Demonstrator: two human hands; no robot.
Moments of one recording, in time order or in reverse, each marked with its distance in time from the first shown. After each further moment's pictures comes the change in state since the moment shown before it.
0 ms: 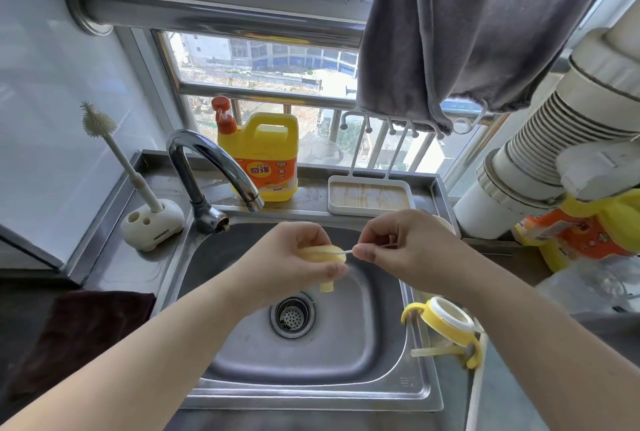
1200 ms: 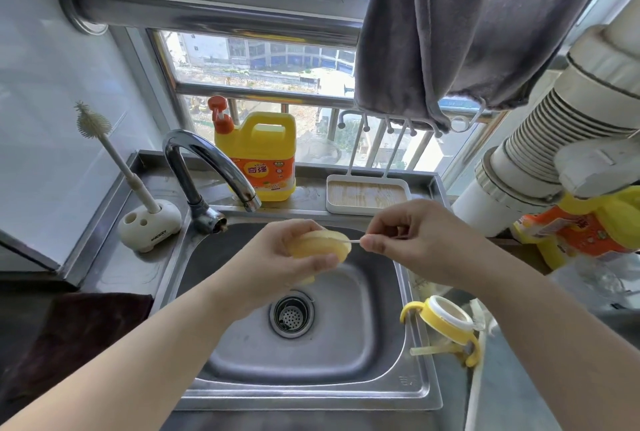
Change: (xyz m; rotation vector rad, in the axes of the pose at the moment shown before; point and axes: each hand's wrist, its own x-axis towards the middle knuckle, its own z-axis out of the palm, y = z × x) left_hand -0.004 -0.002 -0.003 -0.212 -0.027 0.048; right_hand -0.001 -0.001 -0.014 0.049 -0.016 -0.035
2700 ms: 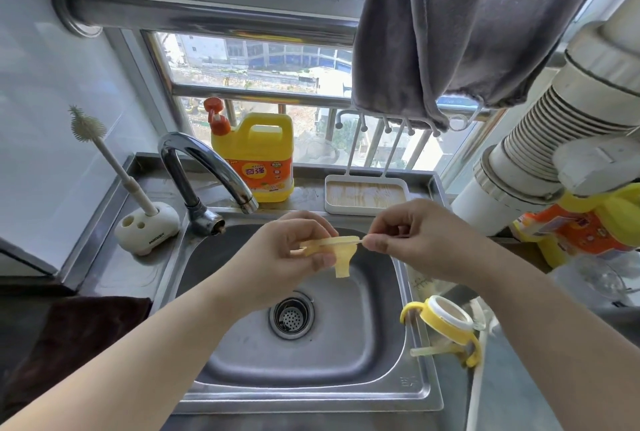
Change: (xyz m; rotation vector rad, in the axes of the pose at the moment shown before) left_hand 0.007 0.000 -0.002 0.224 -0.004 0.157; right_hand 0.003 0.010 -0.003 0.003 0.005 0.041
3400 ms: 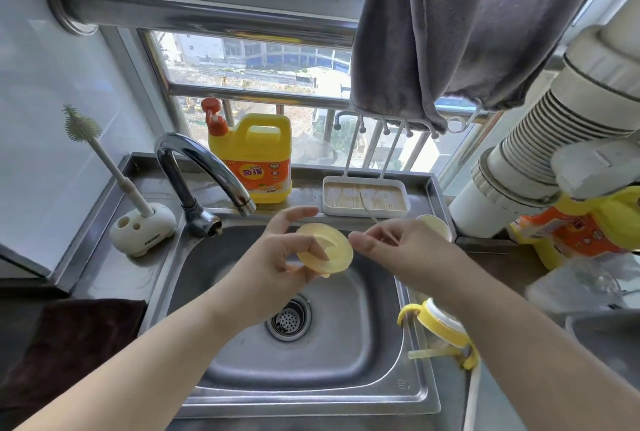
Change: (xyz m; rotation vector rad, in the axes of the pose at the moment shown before) left_hand -0.007 -0.008 0.004 0.036 0.073 -0.008; right_hand -0.002 -0.001 0.024 0.216 0.056 0.284
